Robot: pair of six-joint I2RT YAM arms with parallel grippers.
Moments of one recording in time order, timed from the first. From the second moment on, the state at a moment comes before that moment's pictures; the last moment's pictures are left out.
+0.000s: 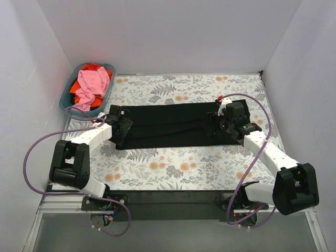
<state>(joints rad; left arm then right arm) -0.22 1.51 0.84 -0.42 -0.21 -1.27 0.32 1.23 0.79 -0.29 -0.18 0.15</state>
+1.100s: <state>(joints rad) -0.22 1.76 1.12 -0.36 -0.29 -1.18 0.32 1.23 0.78 -0.29 -0.15 0.15</state>
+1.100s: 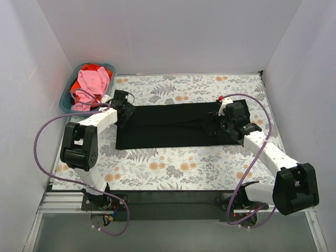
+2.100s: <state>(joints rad) -0.27 1.21 0.69 -0.37 -0.34 -0.68 0.39 1.56 0.92 -0.38 0.09 0.09</state>
